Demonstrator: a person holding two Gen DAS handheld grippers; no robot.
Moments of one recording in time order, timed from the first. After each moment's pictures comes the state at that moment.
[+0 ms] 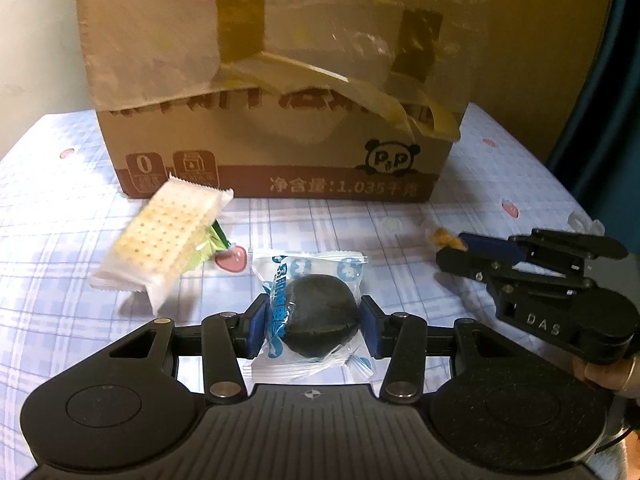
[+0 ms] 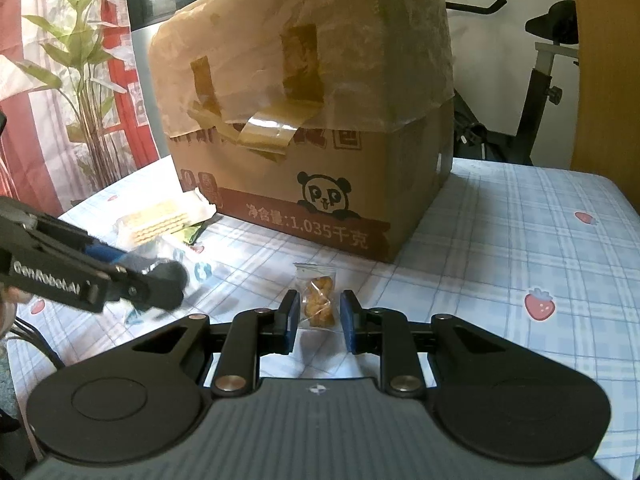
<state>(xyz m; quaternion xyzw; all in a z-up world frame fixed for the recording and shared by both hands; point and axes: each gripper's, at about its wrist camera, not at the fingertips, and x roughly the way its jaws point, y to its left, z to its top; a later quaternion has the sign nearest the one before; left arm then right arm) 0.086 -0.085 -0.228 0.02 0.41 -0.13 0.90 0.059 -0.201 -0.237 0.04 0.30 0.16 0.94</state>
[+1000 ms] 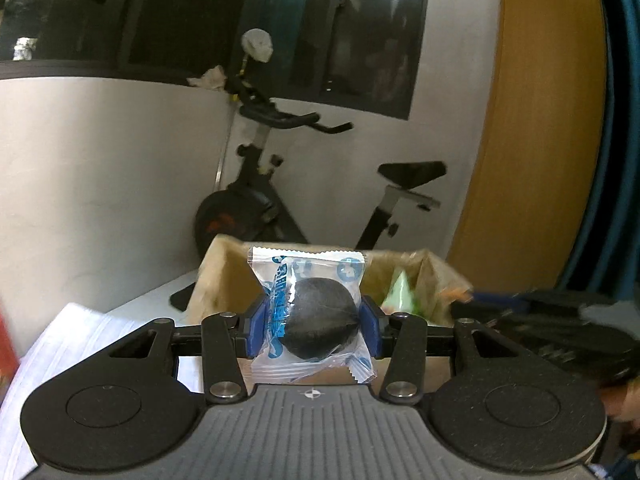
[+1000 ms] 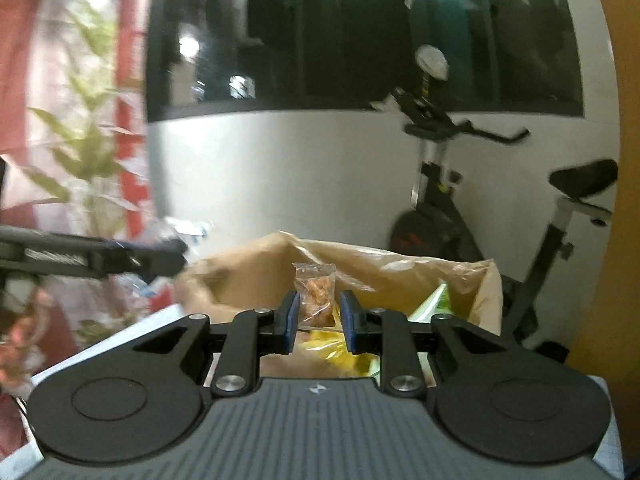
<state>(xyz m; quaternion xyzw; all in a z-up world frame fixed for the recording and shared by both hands) 0.155 0.005 -0.024 -0.03 0.19 -0.17 0.97 0.164 -0.152 -0.037 0.04 0.19 0.14 0.97</state>
